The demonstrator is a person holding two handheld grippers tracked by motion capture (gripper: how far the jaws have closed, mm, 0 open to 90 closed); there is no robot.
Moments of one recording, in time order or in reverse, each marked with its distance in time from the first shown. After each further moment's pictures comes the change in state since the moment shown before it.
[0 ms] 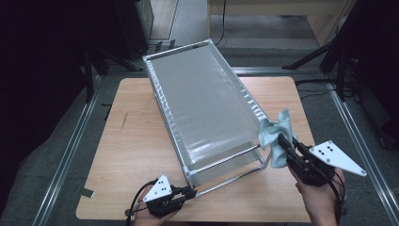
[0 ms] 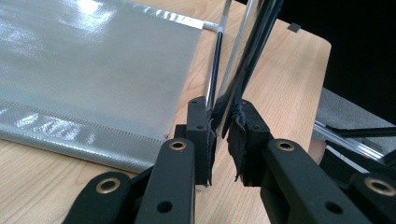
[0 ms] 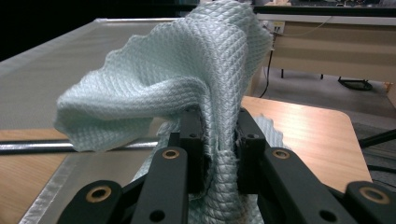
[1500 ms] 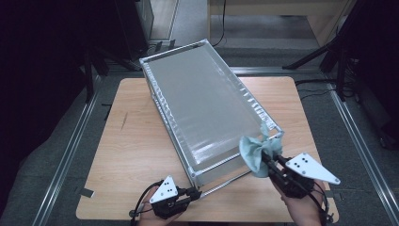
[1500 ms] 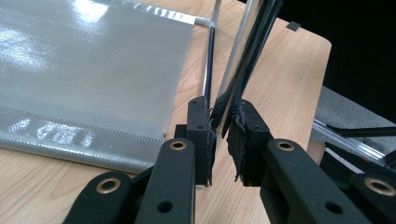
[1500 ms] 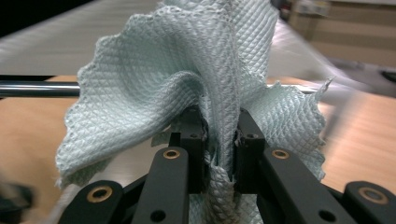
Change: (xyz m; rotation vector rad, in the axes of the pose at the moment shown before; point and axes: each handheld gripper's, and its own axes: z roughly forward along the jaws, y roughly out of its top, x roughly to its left) left arm -0.008 0.002 0.011 0.007 0.008 0.002; right arm 0.033 -0.022 0.006 0.090 0.085 -0.040
